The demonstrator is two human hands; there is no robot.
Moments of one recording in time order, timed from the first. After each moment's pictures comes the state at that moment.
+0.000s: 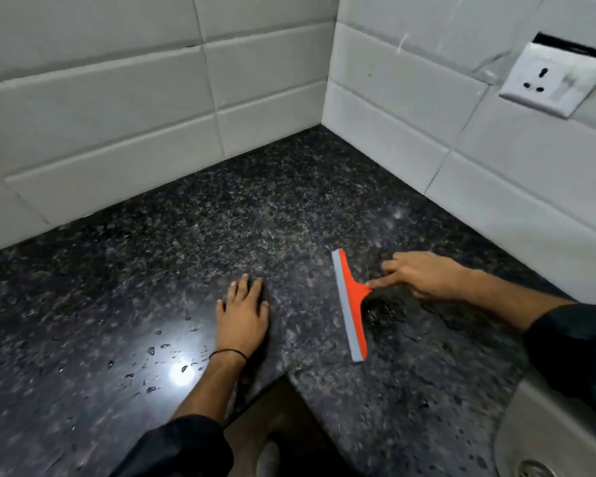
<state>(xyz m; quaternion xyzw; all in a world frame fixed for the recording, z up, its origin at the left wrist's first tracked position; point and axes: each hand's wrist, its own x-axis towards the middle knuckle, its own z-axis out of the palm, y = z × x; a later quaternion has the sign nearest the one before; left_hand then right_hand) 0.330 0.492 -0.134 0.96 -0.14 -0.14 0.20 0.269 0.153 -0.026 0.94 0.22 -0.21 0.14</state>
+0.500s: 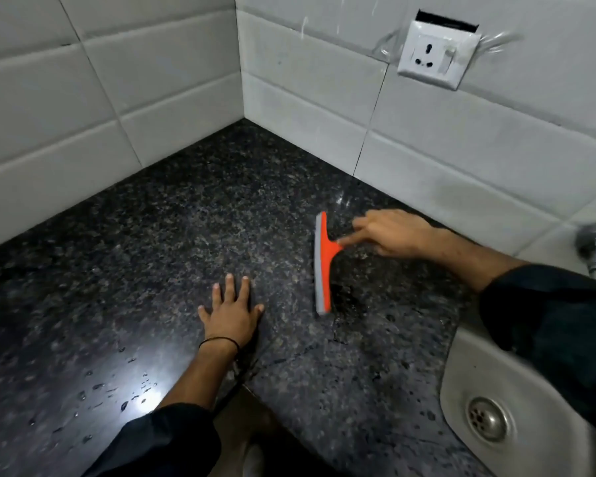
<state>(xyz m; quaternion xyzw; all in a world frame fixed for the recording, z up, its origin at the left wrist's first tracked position) 0.326 0.412 -0.135 0.94 -0.21 -0.25 0.12 0.242 0.107 0.006 0.98 0.08 -0.14 0.12</state>
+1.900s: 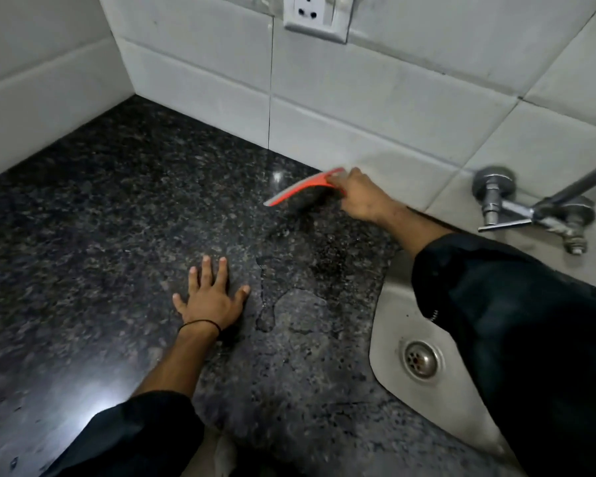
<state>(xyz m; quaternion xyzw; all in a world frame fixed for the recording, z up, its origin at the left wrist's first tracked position) 0.283 0.312 -0.136 0.92 -0.26 -0.27 0.10 0.185 0.014 -0.027 0.94 -0.32 -0.07 -0.10</state>
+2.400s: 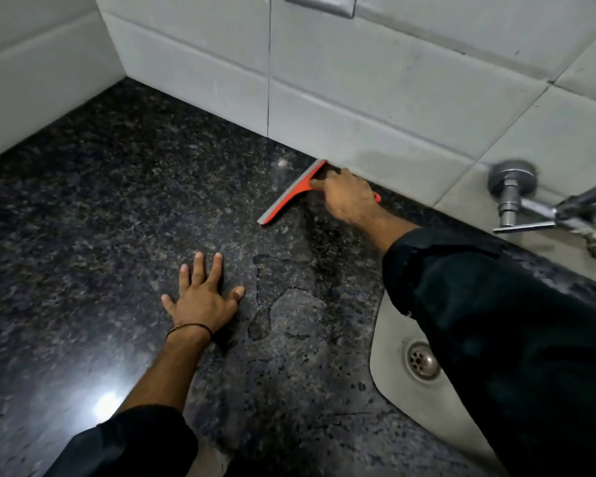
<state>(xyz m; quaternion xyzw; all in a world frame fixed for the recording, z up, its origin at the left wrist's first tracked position) 0.288 0.308 -0.144 0.93 -0.25 -0.26 0.10 0.217 0.017 -0.056 0.96 -0.26 -0.11 0.03</state>
